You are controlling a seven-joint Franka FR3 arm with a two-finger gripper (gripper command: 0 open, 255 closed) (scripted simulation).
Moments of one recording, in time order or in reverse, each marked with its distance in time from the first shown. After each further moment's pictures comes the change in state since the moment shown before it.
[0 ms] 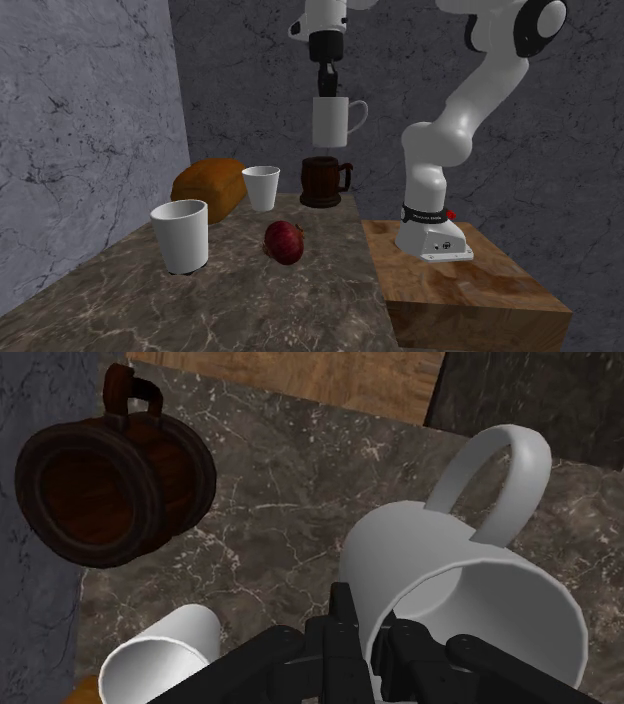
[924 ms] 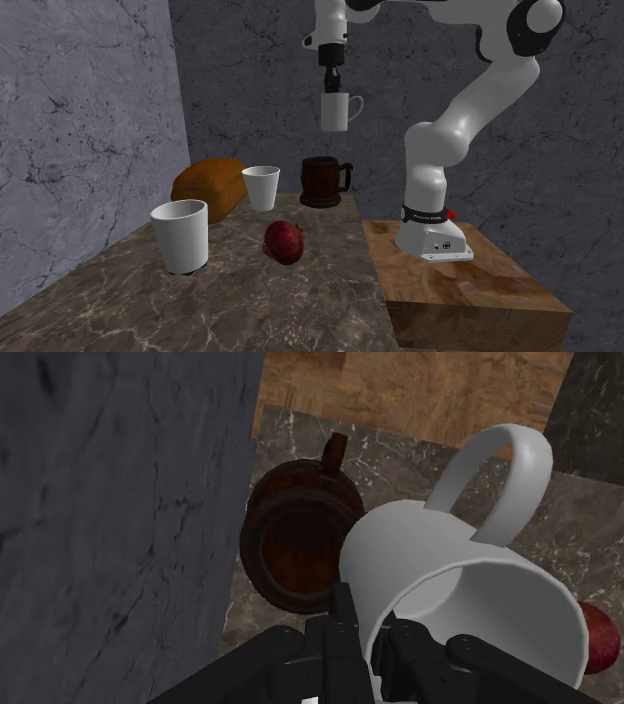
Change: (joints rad) arm -0.107 -0.079 -0.310 -0.011 -0.222 -0.073 -0.333
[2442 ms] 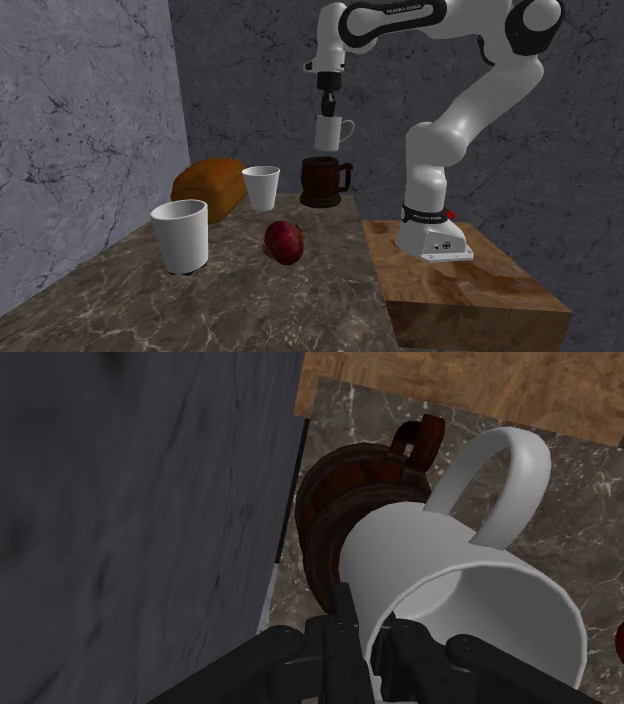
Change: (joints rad) arm -0.047 -0.020 -0.101 -0.186 -0.076 0.249 -0.093
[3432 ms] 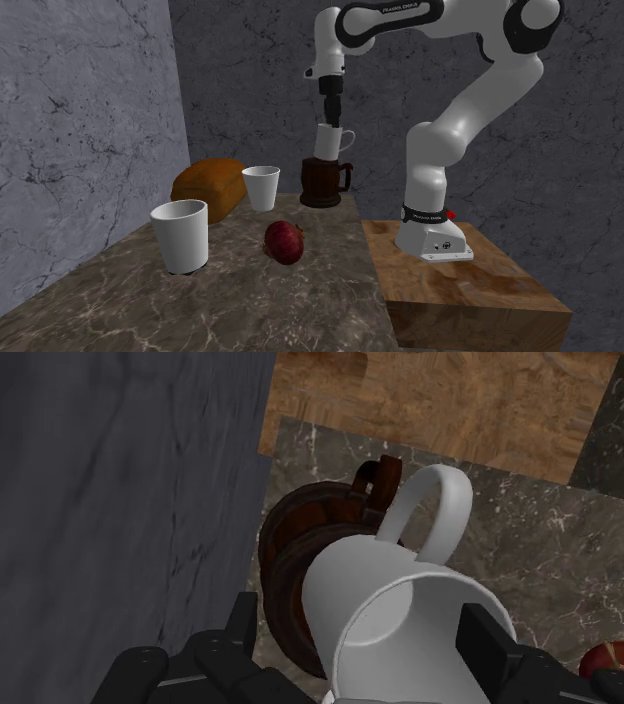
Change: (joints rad) arm -0.026 0.026 0.028 0.002 0.053 -0.089 -0.025
